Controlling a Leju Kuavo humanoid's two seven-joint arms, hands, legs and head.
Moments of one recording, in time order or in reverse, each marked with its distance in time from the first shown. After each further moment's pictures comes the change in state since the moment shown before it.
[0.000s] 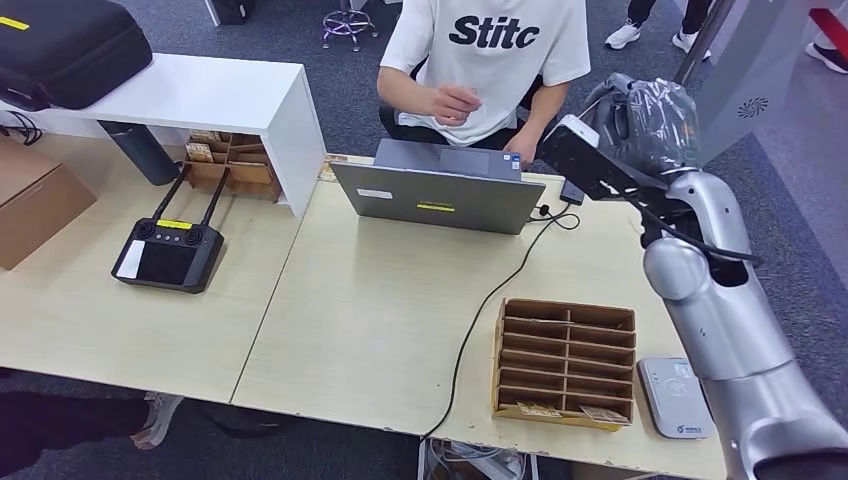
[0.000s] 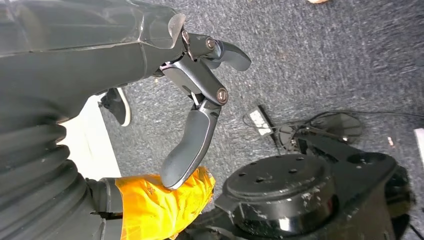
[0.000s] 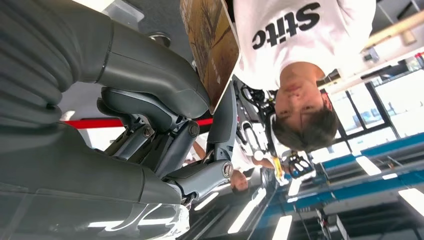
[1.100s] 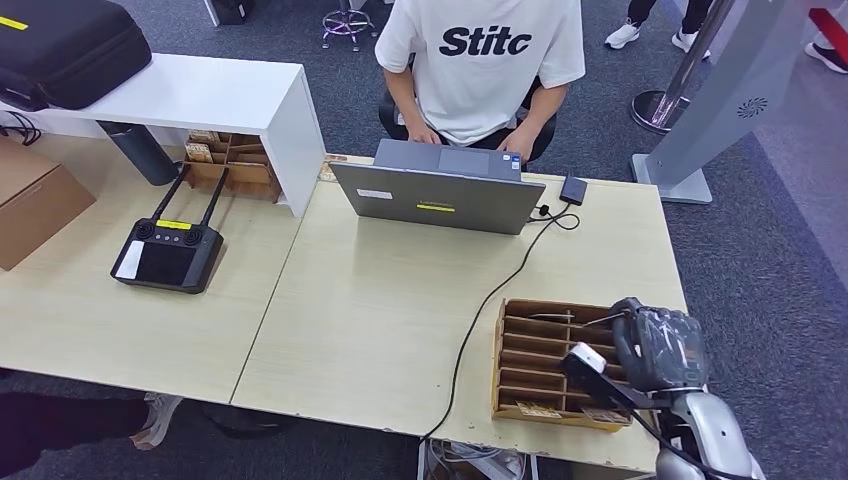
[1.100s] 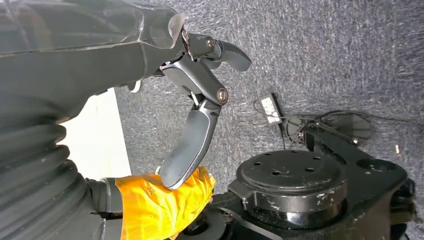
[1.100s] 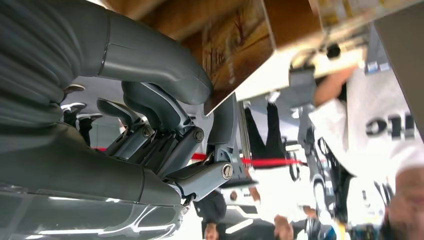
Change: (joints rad) left arm 0.121 0.000 -0.103 -0.108 0.220 0.166 0.159; right arm 0.747 -0.154 -0.136 -0.206 0.217 -0.249 -0.051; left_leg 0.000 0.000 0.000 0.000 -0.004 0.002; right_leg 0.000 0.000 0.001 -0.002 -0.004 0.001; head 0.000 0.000
